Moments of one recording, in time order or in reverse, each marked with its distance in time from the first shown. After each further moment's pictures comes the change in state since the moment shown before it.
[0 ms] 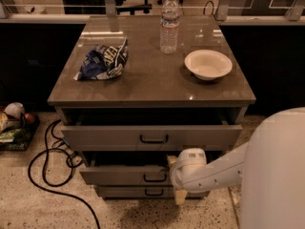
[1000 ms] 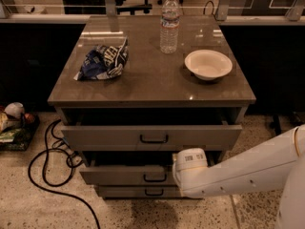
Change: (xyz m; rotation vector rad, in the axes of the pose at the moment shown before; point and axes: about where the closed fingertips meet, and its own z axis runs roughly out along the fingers) arm 0.011 -0.009 -0.063 0.069 0.147 -0.025
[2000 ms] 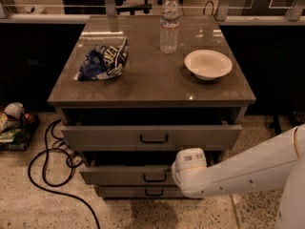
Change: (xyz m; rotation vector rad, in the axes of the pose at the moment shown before) arm 0.001 0.000 -0.001 0.001 0.005 0.000
